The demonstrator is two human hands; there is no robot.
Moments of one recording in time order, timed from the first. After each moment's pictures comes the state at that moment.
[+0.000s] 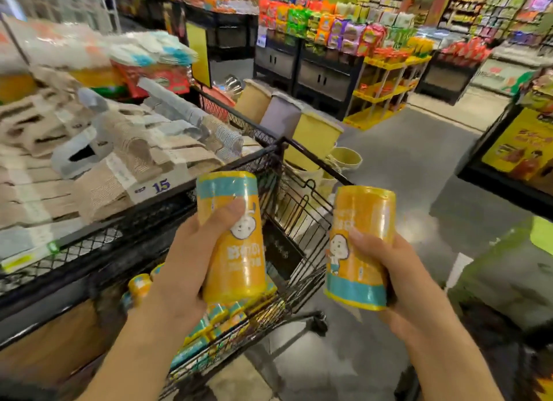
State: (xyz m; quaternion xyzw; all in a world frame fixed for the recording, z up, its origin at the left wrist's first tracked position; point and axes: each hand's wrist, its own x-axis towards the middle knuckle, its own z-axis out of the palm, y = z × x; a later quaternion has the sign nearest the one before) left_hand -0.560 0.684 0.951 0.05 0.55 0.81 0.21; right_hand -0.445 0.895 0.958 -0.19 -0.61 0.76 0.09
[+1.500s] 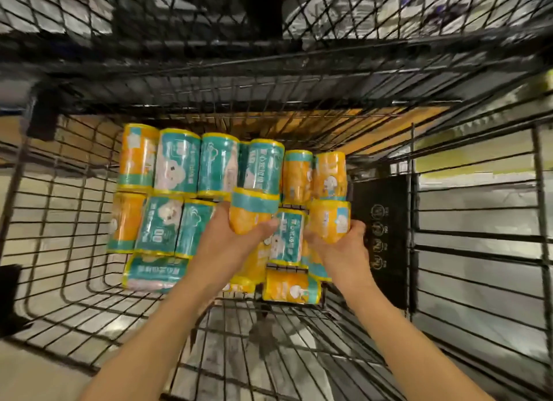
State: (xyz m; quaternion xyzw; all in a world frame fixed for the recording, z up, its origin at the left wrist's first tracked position) left_hand -0.760 0.771 0.560 -0.38 0.66 0.62 0.20; right_hand -0.799 0.963 0.506 -0.25 -0.82 0.42 -0.29
